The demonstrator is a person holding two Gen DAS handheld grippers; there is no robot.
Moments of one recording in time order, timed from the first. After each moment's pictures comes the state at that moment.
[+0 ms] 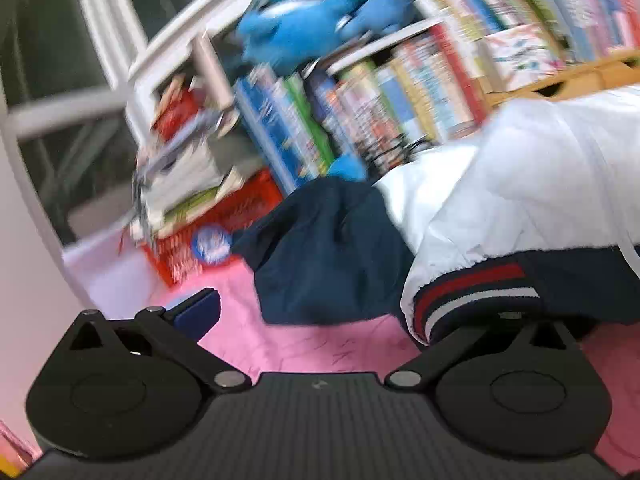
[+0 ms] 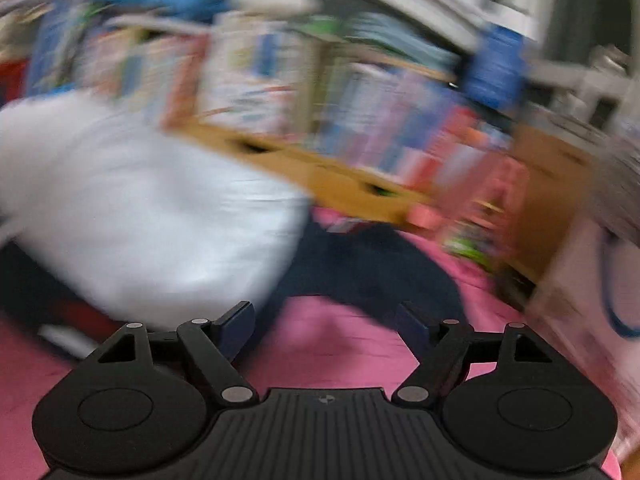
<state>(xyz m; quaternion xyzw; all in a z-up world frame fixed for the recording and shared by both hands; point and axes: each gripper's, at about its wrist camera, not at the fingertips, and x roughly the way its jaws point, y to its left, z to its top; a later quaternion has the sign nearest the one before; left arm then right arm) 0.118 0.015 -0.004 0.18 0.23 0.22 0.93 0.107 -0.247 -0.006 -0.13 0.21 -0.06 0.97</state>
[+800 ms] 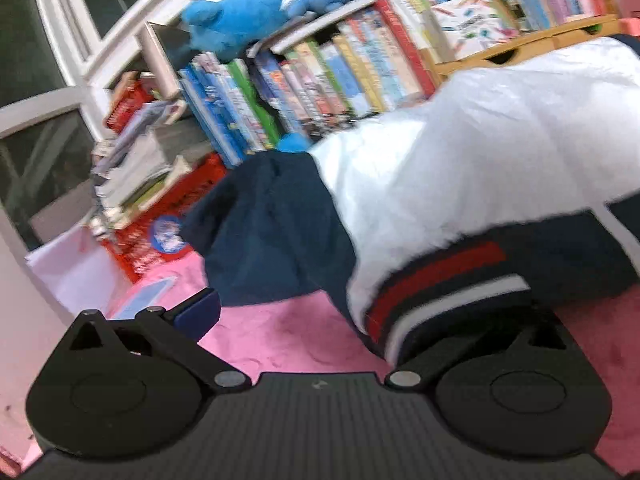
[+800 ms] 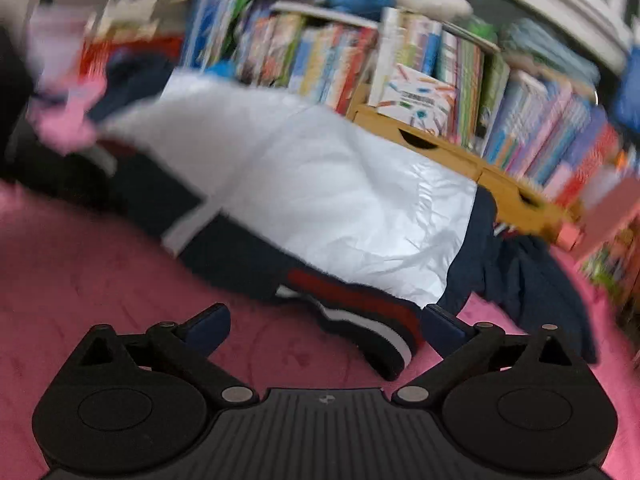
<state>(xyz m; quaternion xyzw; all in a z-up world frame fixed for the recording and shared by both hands) 0.125 -0.008 -0.025 0.22 0.25 0.19 0.92 0.088 -0.192 -0.023 -0.23 0.26 0.11 0.93</state>
